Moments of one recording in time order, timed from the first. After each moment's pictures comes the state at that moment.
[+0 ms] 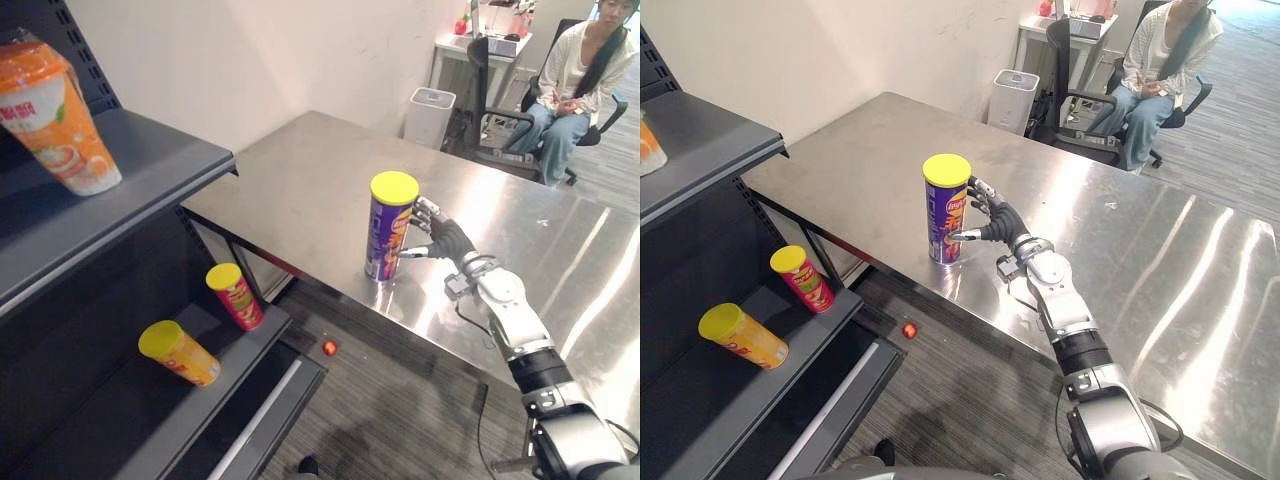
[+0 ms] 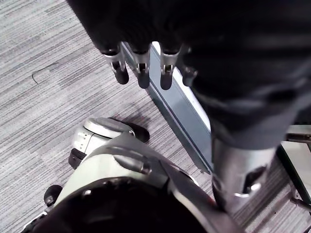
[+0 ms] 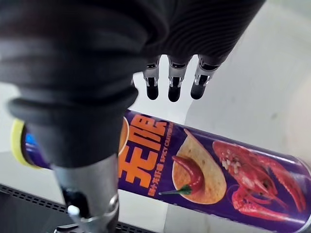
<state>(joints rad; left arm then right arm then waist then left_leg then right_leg) 0.29 0.14 0.11 0.96 -0.30 0.04 0.03 -0.51 -0.30 0.15 0.36 0.16 -0.11 0.27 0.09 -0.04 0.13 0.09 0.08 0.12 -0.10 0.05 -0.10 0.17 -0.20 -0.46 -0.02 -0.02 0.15</state>
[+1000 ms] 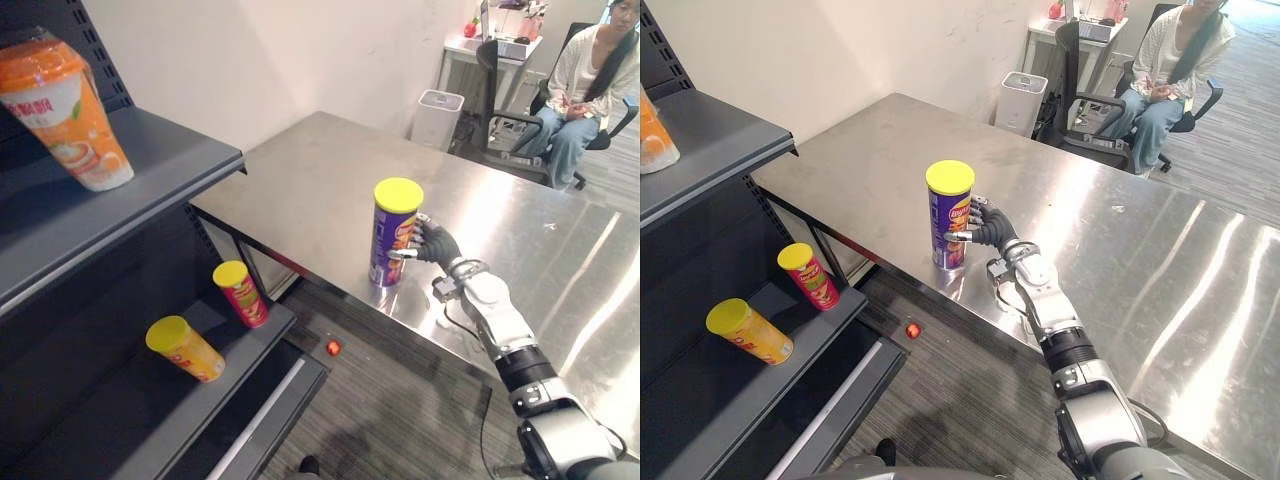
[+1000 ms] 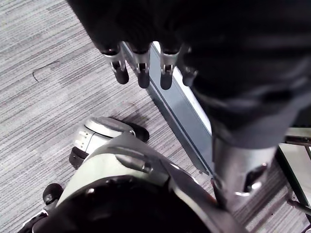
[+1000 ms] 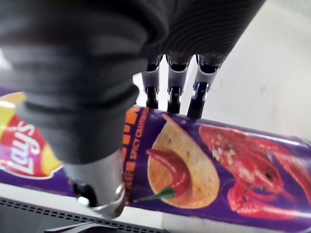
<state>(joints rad) 0.29 0.14 0.10 0.96 -0.31 0.03 0.02 -0.54 -0.27 0.16 0.45 0.16 -0.11 0.23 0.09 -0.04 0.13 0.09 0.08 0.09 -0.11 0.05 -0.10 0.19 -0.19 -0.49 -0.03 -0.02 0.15</state>
